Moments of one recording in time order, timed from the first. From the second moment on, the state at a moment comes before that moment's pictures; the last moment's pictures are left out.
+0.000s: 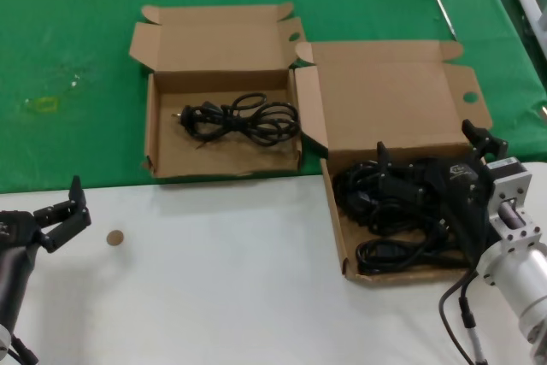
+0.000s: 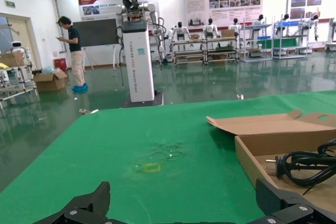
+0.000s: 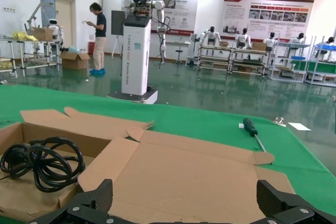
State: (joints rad) left arm 0.00 -0.30 1.60 -1.60 -1.80 0.00 0.00; right arm 0.03 0.30 -1.62 1.58 1.79 -0.02 -0.01
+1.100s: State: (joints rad) left arm 0.00 -0.30 1.60 -1.60 -1.80 0.00 0.00; right arm 0.03 0.30 -1.62 1.58 1.79 -0.02 -0.01
